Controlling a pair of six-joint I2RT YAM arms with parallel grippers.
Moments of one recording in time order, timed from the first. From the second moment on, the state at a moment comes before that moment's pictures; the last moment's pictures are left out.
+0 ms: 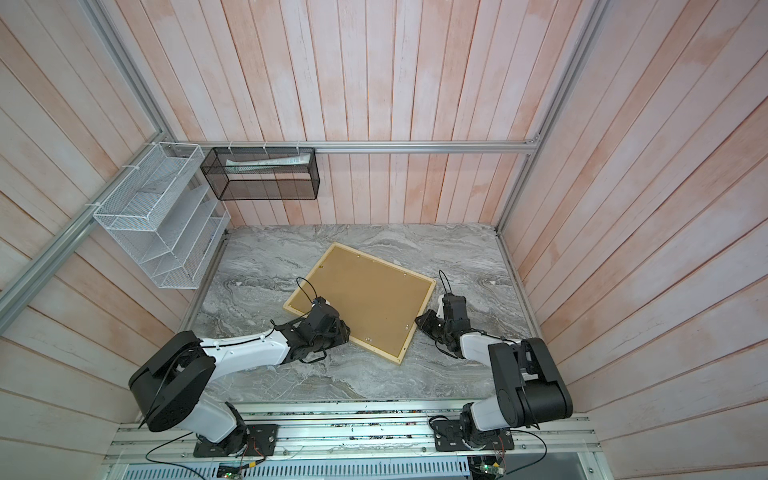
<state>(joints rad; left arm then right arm) -0.78 1.58 0.75 -0.08 -0.09 -0.94 0.19 1.45 0.44 0.21 -0.37 0.78</state>
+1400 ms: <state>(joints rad) -0.70 1.85 1.11 -0.34 -0.11 -0.58 0.13 1.29 0.47 0.12 -0.40 0.63</state>
